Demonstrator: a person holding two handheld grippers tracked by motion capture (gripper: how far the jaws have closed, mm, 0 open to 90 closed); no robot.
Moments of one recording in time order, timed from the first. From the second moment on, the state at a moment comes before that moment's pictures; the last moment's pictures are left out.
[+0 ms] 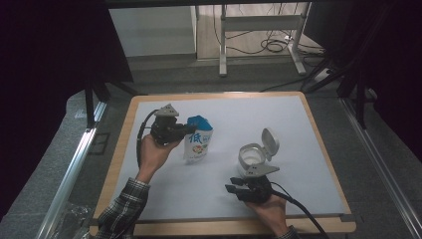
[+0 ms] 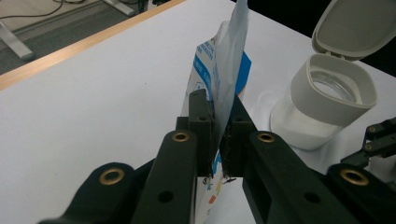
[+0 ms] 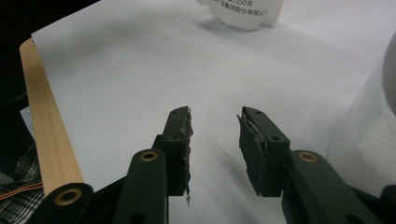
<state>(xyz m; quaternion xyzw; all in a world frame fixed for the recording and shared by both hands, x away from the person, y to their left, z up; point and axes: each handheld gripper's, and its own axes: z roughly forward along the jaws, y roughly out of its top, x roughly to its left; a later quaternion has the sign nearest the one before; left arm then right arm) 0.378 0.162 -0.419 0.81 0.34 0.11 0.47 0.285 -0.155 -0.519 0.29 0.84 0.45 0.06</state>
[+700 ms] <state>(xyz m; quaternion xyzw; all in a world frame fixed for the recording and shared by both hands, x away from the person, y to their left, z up) 0.357 0.185 -0.444 0.79 0.36 0.12 0.47 0.279 -0.165 -0.523 0.28 0.85 0.44 0.08</state>
